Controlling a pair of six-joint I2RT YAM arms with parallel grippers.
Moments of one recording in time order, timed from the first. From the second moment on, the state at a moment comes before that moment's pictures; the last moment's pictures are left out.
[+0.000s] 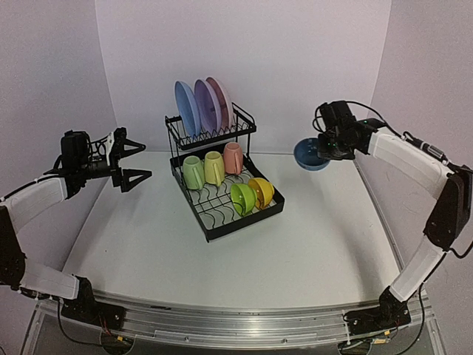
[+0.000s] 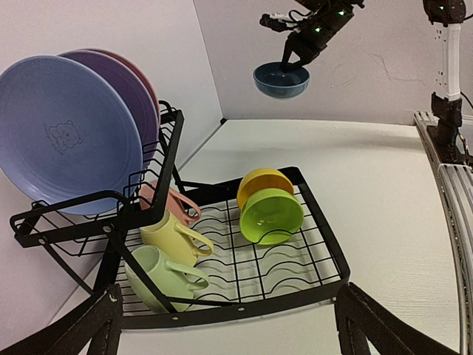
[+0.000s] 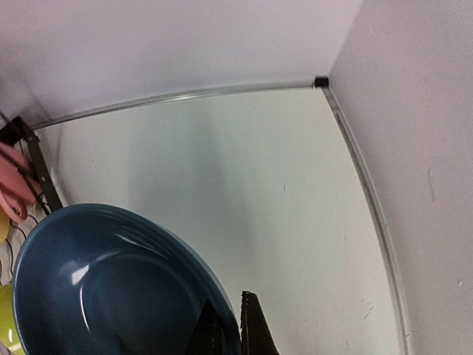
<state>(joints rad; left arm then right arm) -0.04 1.24 0.86 0.10 1.10 0.50 0.48 1.67 1.58 -0.73 0.52 0.38</state>
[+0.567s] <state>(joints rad) -0.04 1.21 0.85 0.10 1.10 0.45 0.19 1.96 1.51 -0.74 0.20 0.69</state>
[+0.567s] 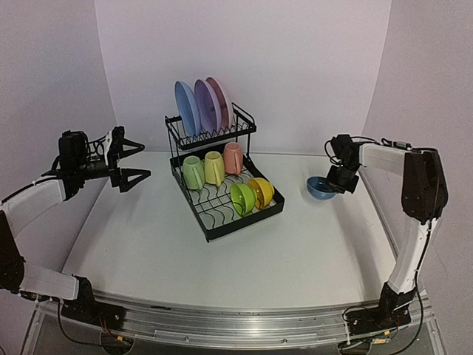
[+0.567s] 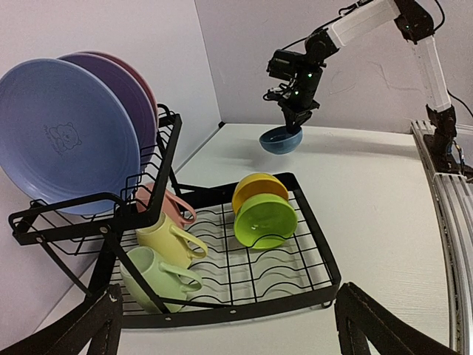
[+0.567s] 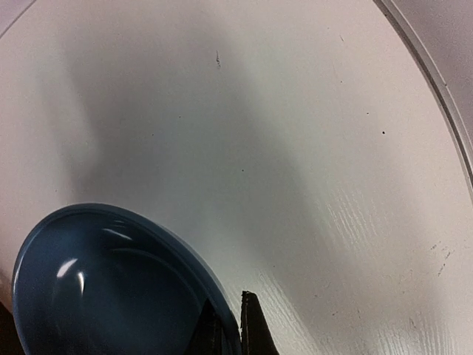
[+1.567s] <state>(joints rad) -0.04 1.23 0.84 0.12 1.08 0.45 0.19 1.96 1.33 -0.48 0.26 0.50</state>
